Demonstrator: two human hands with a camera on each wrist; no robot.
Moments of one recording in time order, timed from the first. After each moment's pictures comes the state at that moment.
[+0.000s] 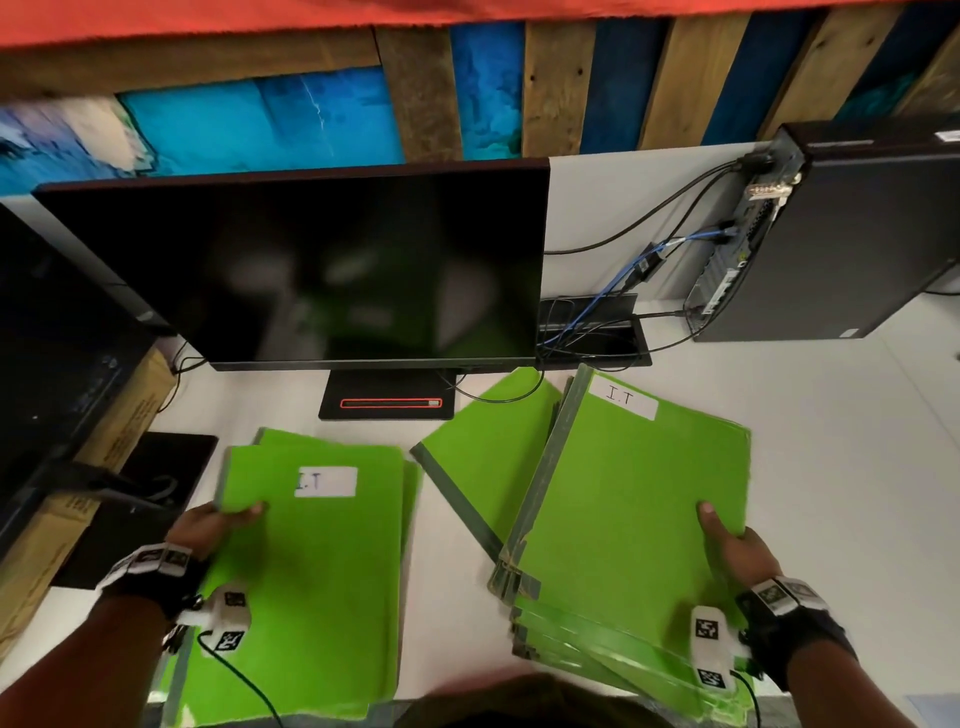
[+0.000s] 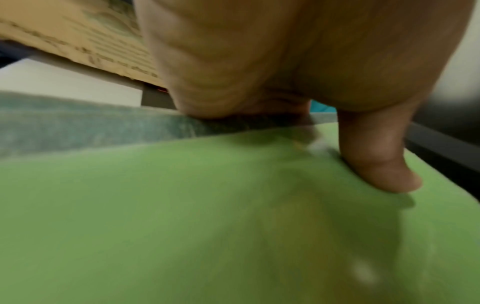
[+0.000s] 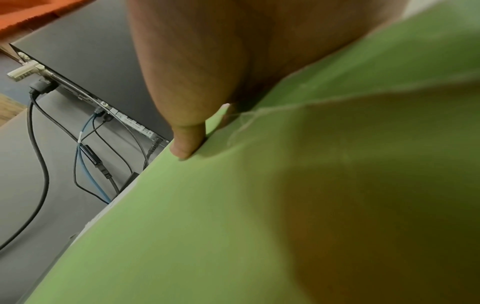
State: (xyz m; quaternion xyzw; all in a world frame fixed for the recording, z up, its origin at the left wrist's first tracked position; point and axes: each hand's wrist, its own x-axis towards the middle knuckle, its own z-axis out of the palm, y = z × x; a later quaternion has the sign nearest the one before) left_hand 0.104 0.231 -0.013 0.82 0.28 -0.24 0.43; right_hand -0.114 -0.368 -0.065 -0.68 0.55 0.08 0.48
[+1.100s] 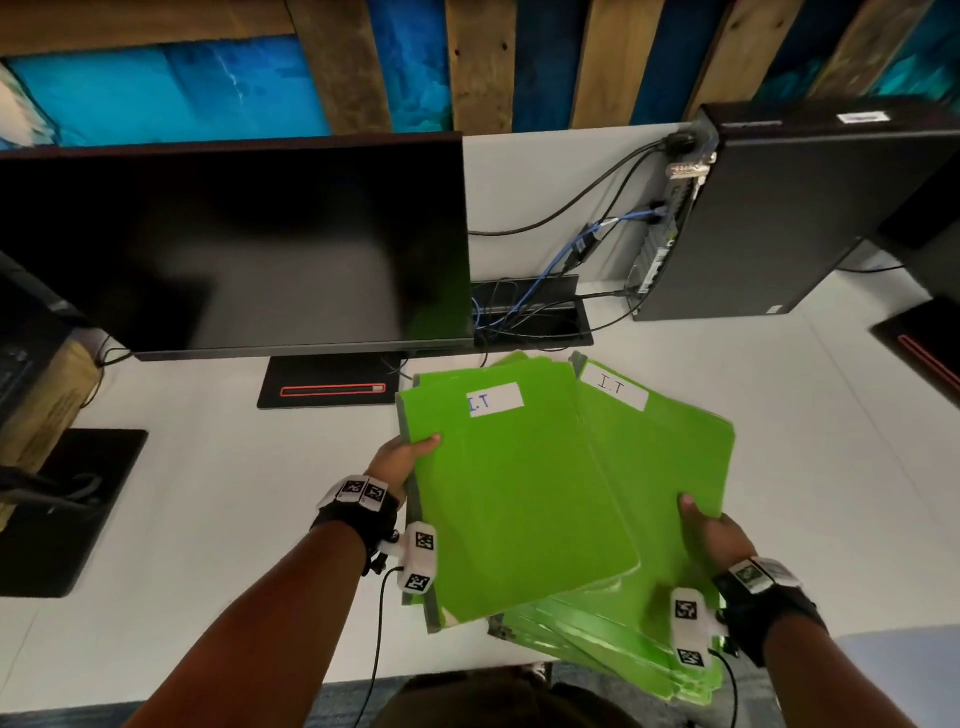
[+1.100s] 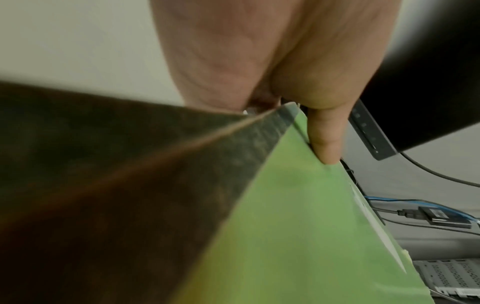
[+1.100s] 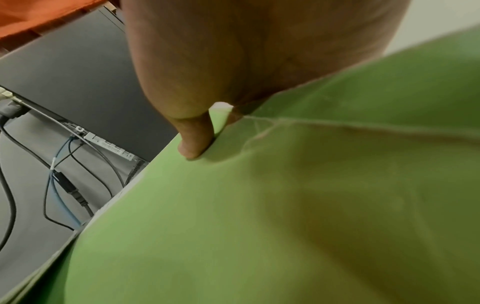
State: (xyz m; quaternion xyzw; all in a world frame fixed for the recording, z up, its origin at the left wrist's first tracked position) left_hand 0.069 -0.065 -0.035 0.67 0.16 -0.35 0.63; right_hand -0.150 -0.416 -0.067 -0.70 0.55 0.13 0.44
